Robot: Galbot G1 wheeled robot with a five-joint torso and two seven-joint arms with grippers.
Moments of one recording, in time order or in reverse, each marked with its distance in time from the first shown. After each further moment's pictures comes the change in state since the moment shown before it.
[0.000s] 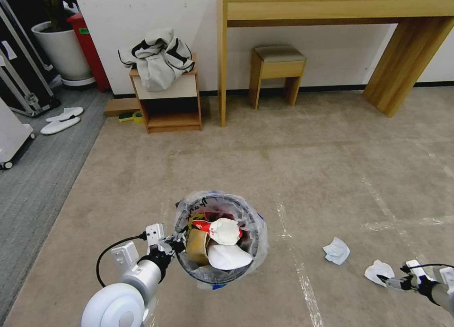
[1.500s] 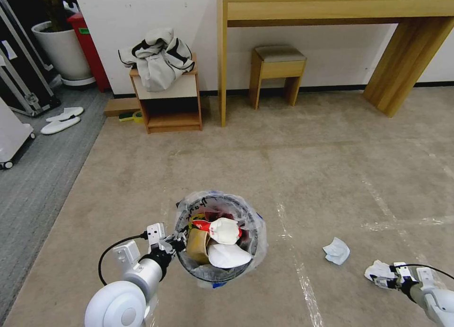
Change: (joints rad) left arm -0.015 0.011 -0.003 0.027 -0.010 -0.010 0.009; right arm 0.089 0.099 -0.016 -0.130 -0.042 -0.048 0.196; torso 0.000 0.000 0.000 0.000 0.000
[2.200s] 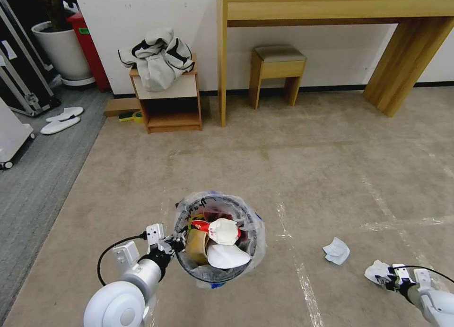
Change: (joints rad) left arm 0.005 0.008 -0.005 0.002 0.001 -0.004 0.008; right arm 0.007 0.026 0.015 0.002 -0.013 -0.017 0.024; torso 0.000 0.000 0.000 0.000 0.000
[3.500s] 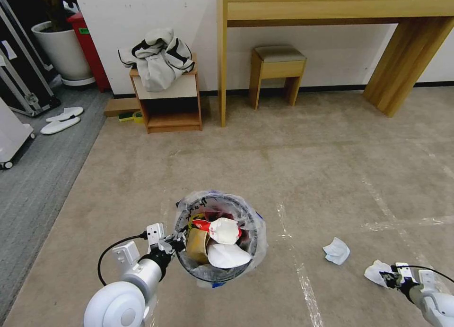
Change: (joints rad) left arm -0.003 -0.006 0.004 0.001 0.006 -0.004 0.005; right arm -0.046 -0.008 0.026 0.052 0.092 0.021 0.009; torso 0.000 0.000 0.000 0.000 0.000
